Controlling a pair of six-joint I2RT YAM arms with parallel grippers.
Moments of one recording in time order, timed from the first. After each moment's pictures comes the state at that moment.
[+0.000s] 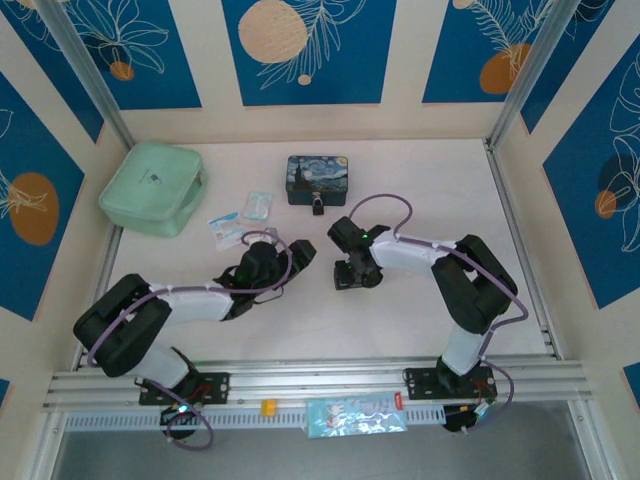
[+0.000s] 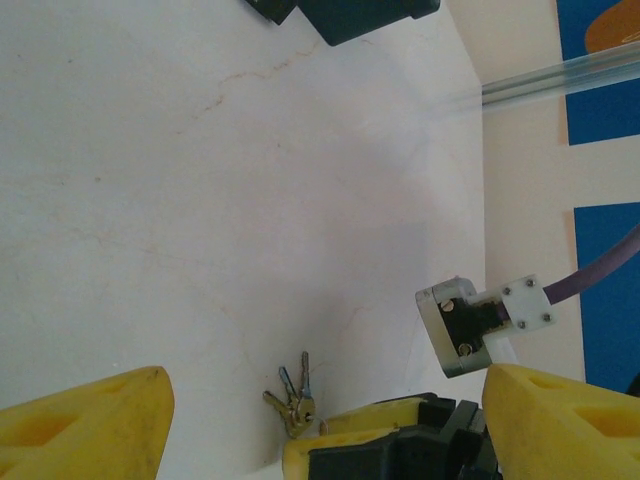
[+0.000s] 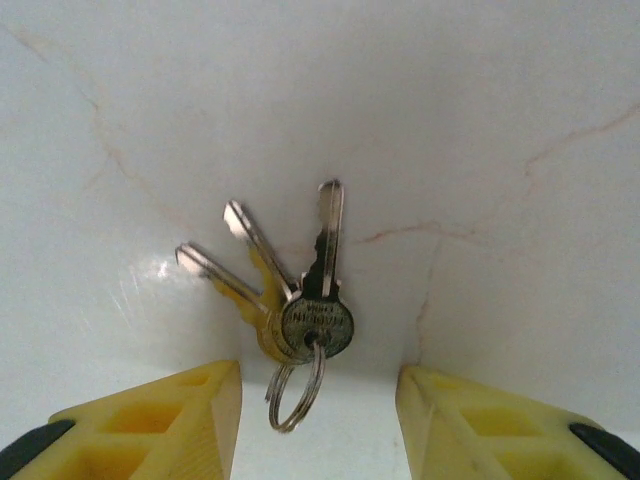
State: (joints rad) left arm -0.75 1.47 0.52 0.51 -0.02 -1.22; right arm 0.69 1.75 1.04 -0.68 -0.02 0.56
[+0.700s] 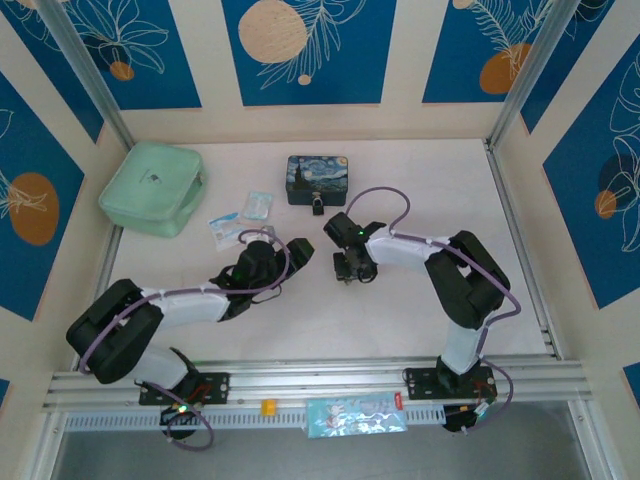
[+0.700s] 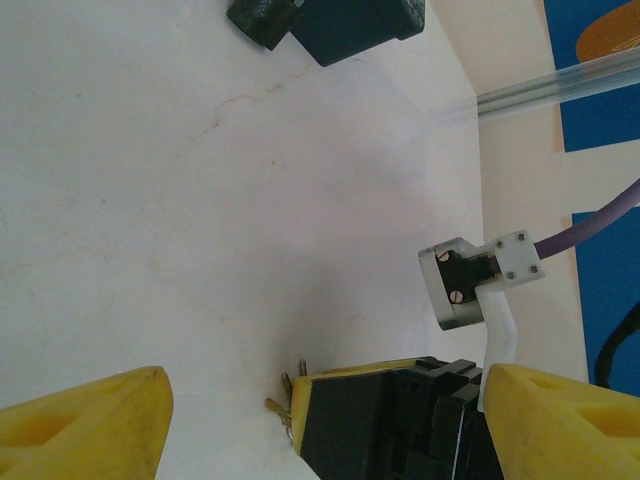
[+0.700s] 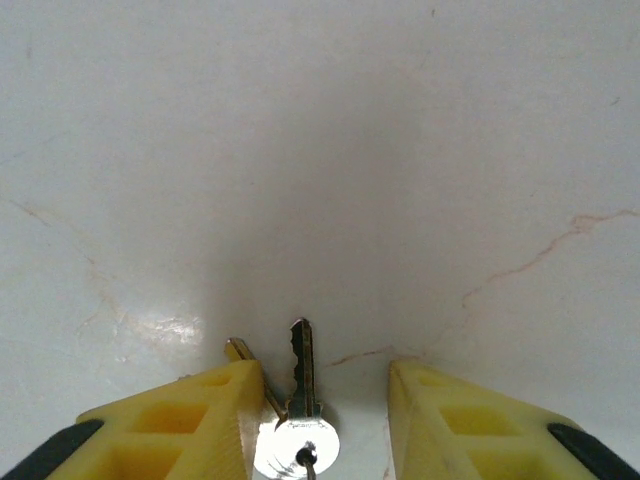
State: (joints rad) left arm -0.74 1.43 0.52 0.47 -0.04 -1.20; right arm 0.70 1.80 1.08 -0.65 0.09 0.58
